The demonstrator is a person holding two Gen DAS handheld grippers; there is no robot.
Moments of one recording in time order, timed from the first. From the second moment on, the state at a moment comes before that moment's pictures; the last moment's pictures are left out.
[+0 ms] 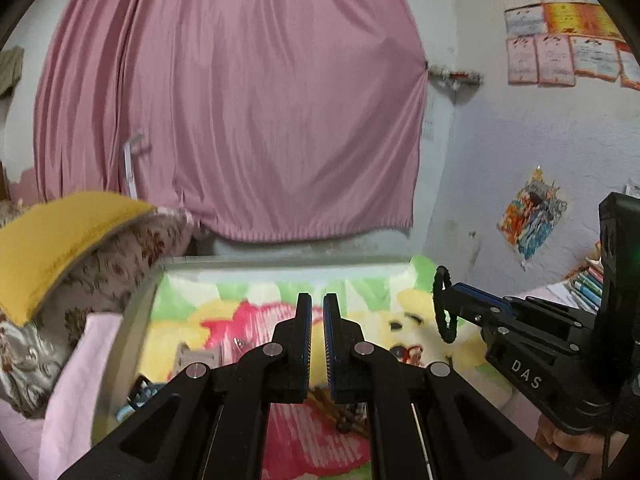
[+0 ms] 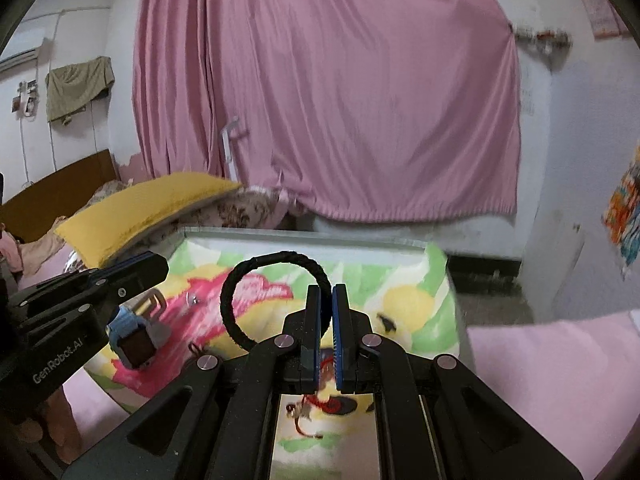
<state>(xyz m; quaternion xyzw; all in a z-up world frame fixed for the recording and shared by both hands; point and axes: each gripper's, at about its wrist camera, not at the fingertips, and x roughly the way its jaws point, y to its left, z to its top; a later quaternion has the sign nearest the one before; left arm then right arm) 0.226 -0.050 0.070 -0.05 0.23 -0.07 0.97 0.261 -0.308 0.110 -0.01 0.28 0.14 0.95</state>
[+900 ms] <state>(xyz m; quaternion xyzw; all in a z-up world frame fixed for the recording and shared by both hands) 0.244 -0.047 0.042 -0.05 0.32 -0.07 0.94 0.280 -0.307 0.072 -0.01 0.37 0.15 0.92</state>
